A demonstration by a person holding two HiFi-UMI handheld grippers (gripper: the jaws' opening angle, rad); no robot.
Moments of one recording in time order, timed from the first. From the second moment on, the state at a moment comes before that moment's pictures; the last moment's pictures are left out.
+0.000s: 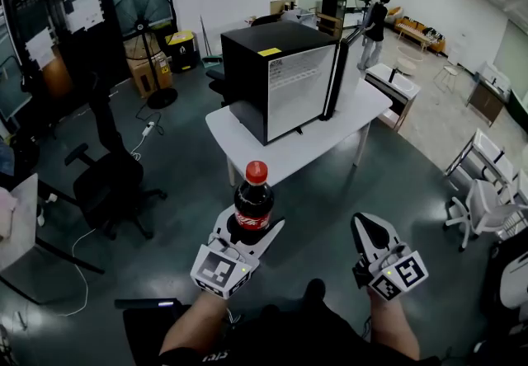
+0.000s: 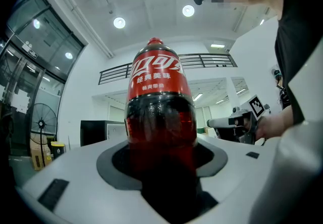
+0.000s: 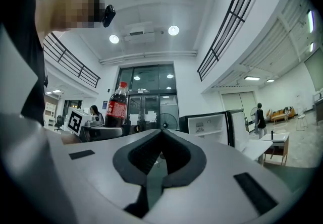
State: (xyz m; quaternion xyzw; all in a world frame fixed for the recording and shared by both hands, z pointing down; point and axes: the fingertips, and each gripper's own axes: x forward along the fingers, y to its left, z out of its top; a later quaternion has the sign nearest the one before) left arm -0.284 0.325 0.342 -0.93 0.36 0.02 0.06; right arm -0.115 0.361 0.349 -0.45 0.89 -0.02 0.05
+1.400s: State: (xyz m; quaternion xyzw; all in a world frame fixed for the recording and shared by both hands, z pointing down) left arm -0.057 0.062 0.343 -0.93 0.38 0.03 0.01; right arm 0.125 0.102 0.369 -0.44 0.89 -0.05 0.07
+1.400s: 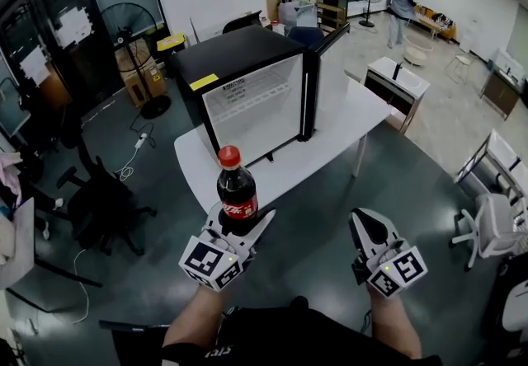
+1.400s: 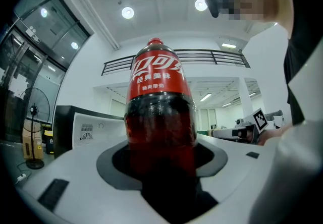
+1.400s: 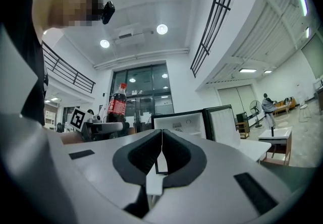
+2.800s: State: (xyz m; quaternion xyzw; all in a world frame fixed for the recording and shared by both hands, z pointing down) left arm -0.033 -0.256 0.385 -0.94 0.34 0.05 0.03; right arm 0.103 -0.236 0.393 -0.40 0.91 -0.06 0.00
